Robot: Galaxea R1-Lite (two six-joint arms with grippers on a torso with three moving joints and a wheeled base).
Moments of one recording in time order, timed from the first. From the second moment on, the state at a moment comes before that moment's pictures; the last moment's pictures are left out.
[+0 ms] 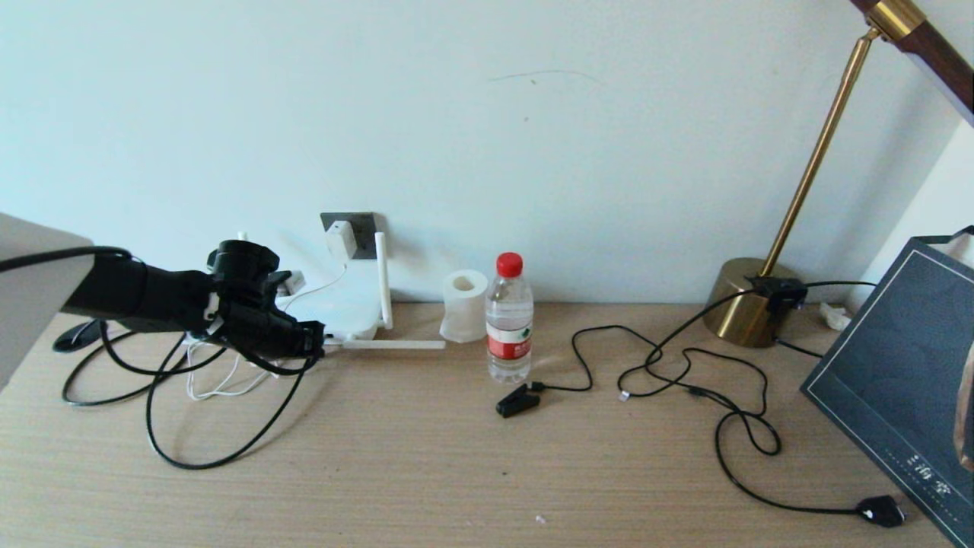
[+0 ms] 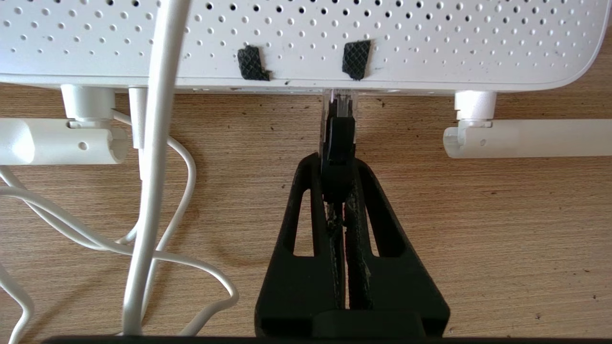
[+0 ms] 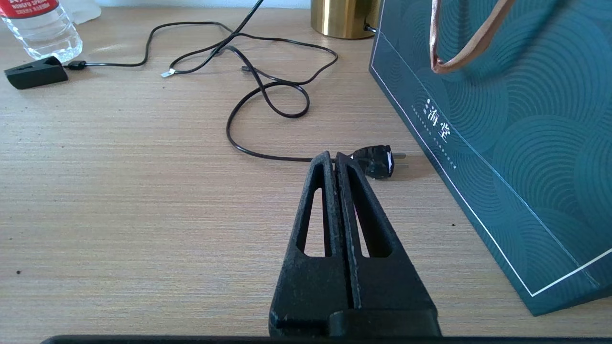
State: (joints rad) left arm 0.02 2.17 -1.47 0.12 -0.11 -0.01; right arm -0.01 0.00 -0.03 0.06 -0.01 0.01
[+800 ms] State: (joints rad) left arm 0.03 2.17 -1.47 0.12 -0.11 0.00; right arm -0.01 0.00 -0.03 0.06 -0.01 0.01
